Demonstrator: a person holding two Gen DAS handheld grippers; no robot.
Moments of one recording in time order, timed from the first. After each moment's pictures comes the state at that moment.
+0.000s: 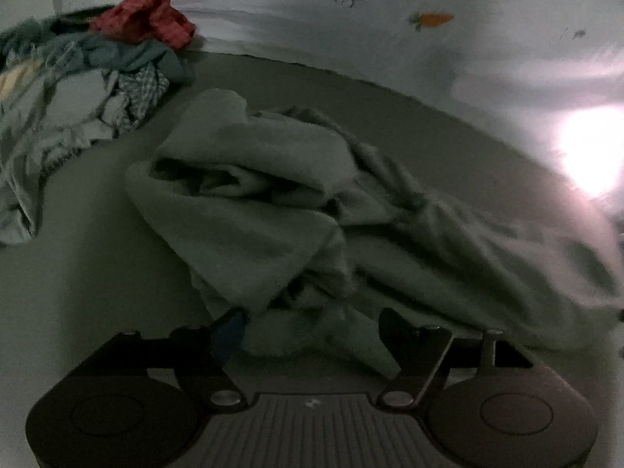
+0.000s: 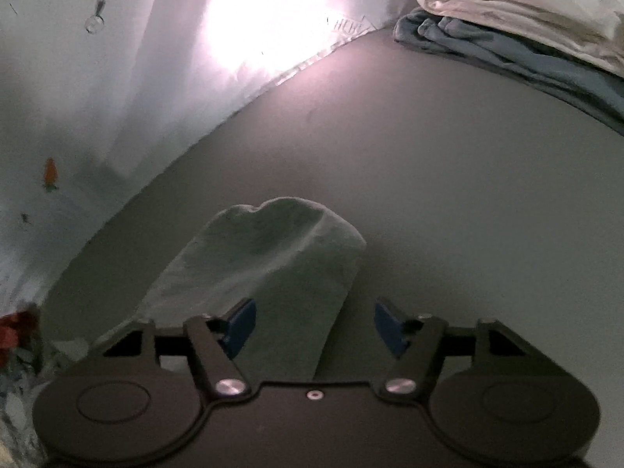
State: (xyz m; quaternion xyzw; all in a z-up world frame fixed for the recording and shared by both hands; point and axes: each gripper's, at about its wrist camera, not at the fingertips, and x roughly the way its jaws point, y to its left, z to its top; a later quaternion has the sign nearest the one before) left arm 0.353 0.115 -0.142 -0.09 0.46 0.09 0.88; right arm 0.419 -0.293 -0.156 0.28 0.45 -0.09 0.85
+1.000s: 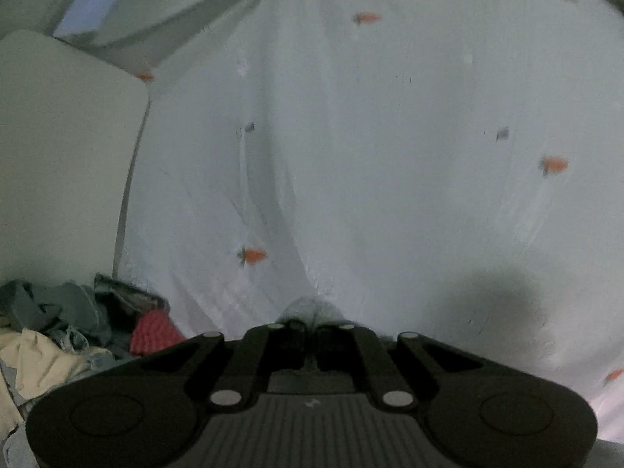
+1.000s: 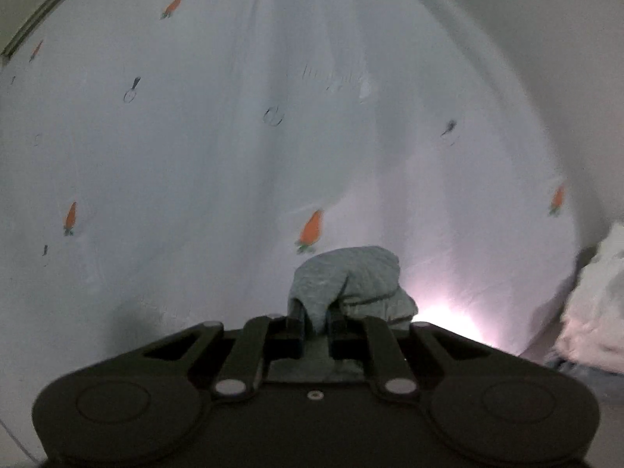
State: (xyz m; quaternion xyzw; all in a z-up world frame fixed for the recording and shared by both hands) left arm 0.352 0.221 0.126 -0.20 0.04 0.16 0.96; right arm 0.447 -0.352 0.093 0.29 0.05 0.00 0.96
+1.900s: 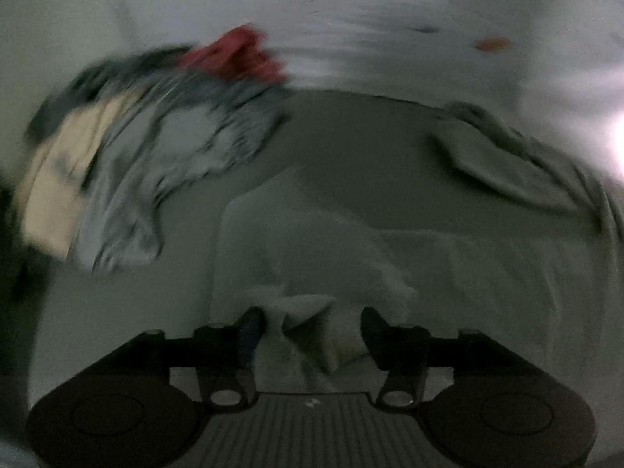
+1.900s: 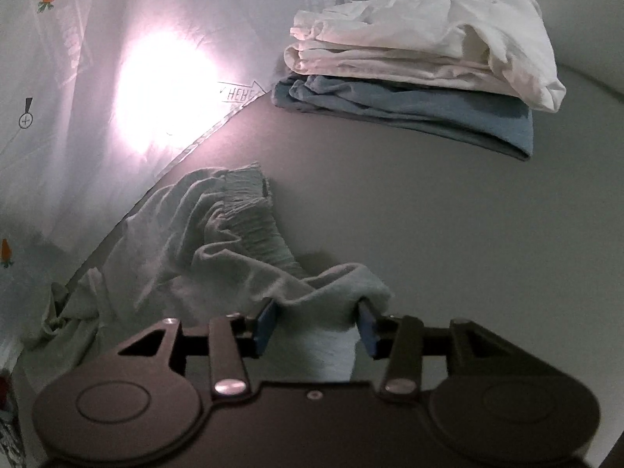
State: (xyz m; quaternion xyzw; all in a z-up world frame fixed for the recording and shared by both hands) left arm 0.308 0.157 -0.115 0.00 0.43 0.15 0.89; right arm 0.350 -0.374 -0.125 0.29 0.39 -0.20 0.85
